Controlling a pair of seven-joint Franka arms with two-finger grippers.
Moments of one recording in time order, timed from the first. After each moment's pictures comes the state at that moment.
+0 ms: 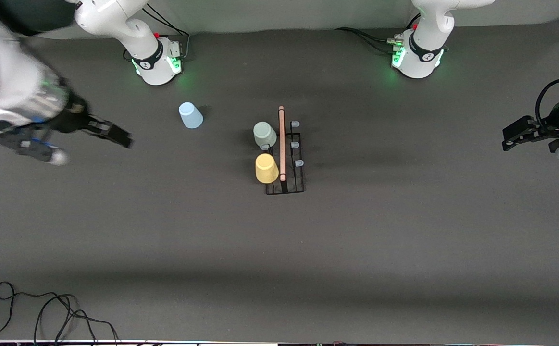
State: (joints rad) left arm 0.00 0.02 -0.03 -1.59 0.02 1.63 0.04; right arm 0.63 0.06 -0.48 -1.49 0.13 1.48 0.48
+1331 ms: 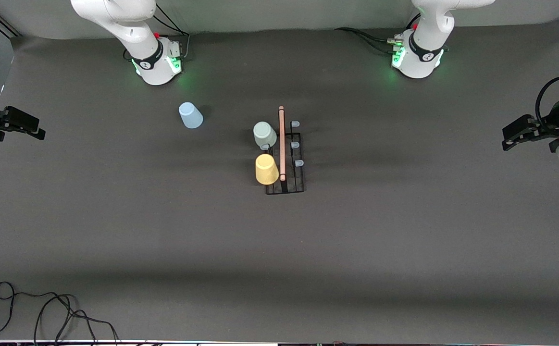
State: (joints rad) left arm 0.00 0.02 -0.03 -1.59 0.02 1.64 0.04; right arm -0.06 0.00 -0.01 -1.54 0.01 1.49 -0.05
